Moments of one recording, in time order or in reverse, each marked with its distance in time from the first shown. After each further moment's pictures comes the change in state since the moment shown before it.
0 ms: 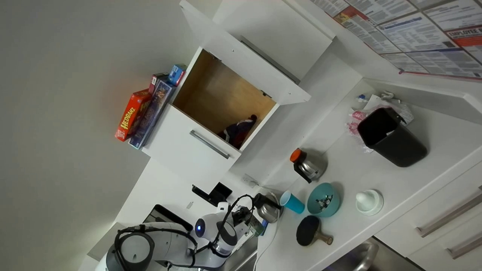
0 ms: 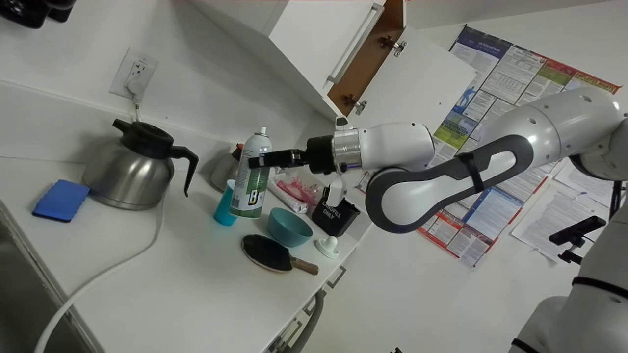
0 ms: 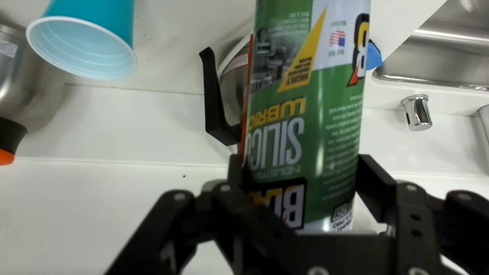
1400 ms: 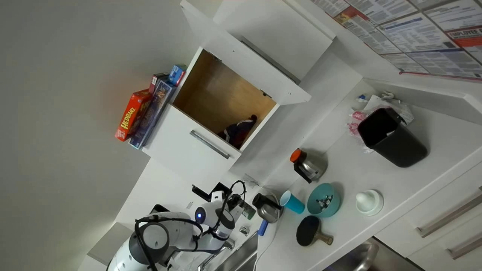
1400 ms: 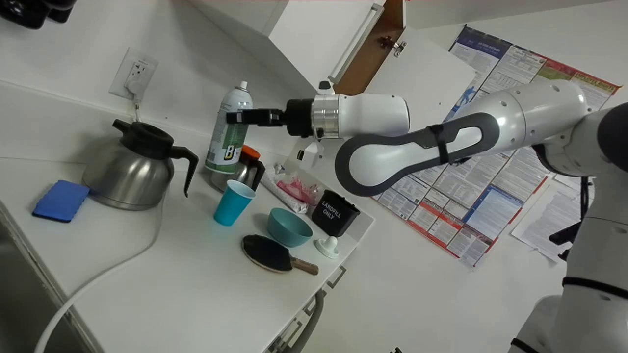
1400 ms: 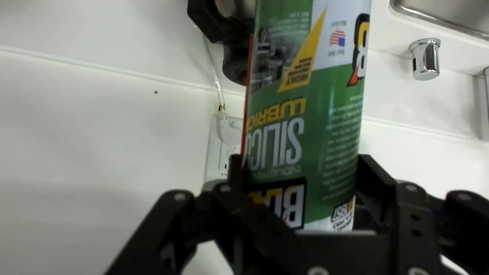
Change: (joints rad) arm 0.039 0.150 -0.008 0.274 -0.017 0.001 -0.139
